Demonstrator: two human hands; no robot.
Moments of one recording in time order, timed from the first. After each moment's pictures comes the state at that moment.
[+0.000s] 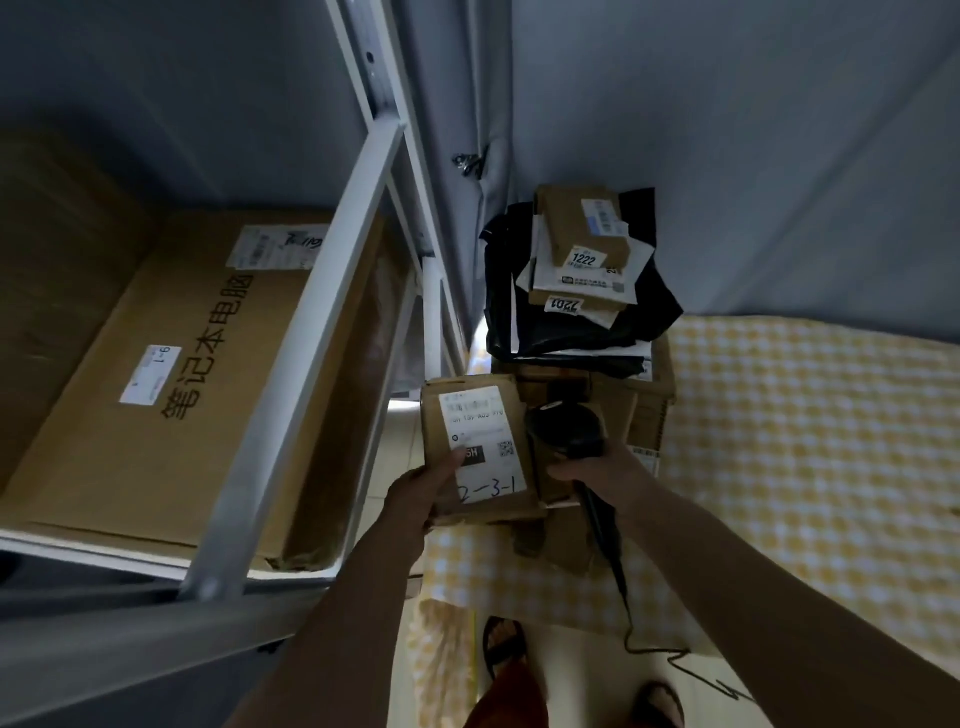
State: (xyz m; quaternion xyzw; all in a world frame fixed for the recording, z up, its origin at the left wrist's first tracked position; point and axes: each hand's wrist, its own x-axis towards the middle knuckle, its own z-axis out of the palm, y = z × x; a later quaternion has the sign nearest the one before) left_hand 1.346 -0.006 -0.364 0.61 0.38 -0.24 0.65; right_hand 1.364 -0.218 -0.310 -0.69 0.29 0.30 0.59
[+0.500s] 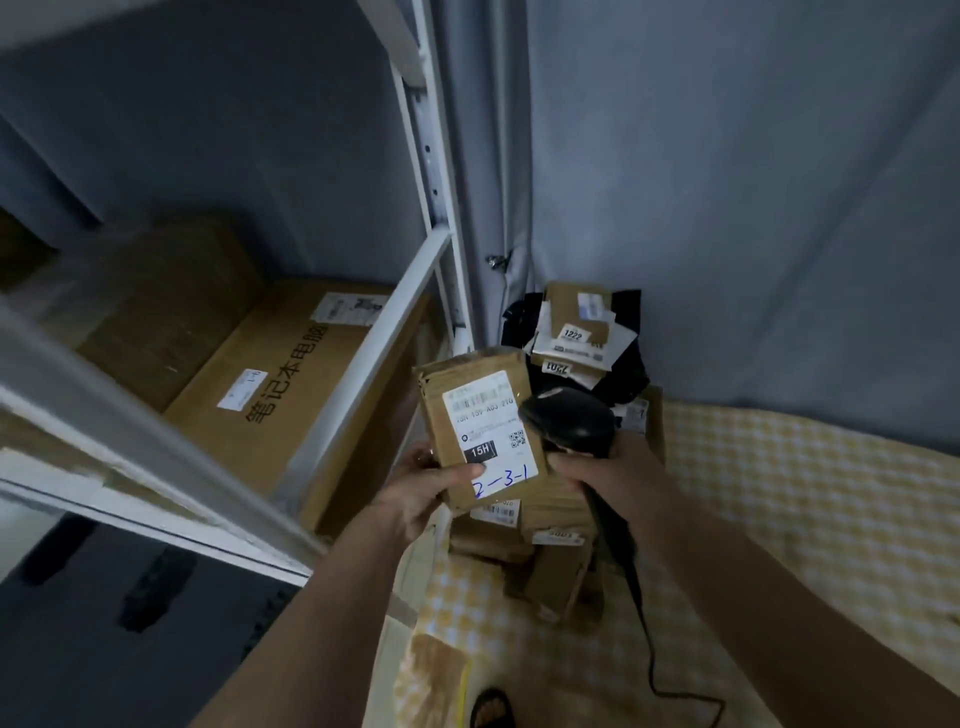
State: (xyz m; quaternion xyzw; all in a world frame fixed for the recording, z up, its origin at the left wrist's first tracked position) left_hand 1.324 -0.026 -0.257 0.60 0.27 -0.16 0.74; right_hand 1.320 -0.249 -0.180 -0.77 0.08 0.21 0.60
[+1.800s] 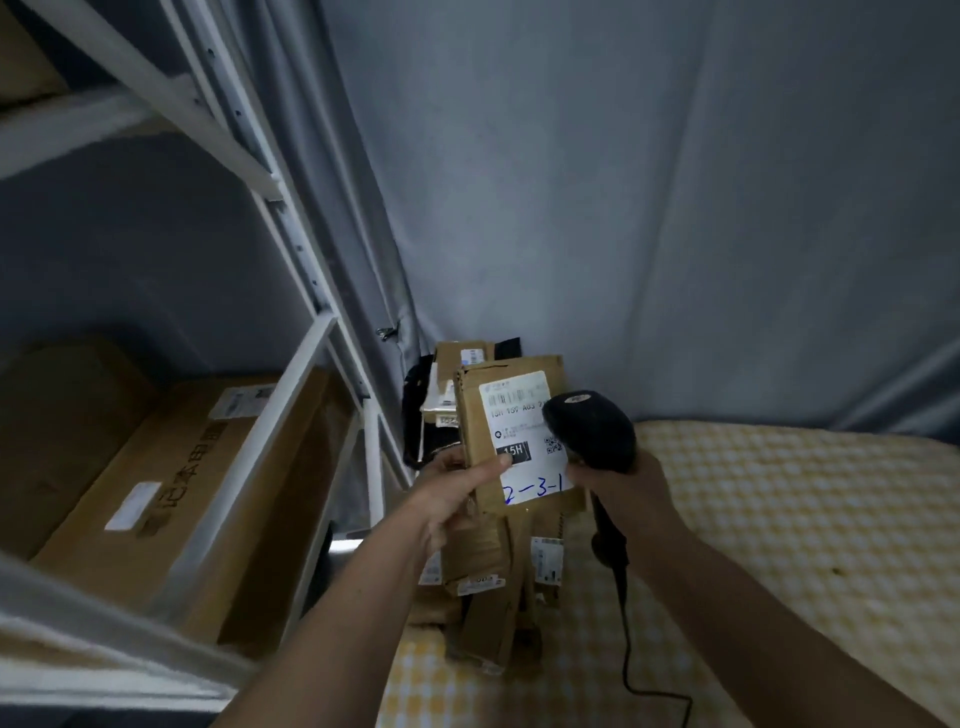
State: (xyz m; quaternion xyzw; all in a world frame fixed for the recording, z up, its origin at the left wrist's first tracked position) left_hand 1.351 -0.167 -0.196 0.68 0.16 -0.23 0.67; right_hand 1.295 -0.351 -0.158 -0.67 0.25 0.02 0.70
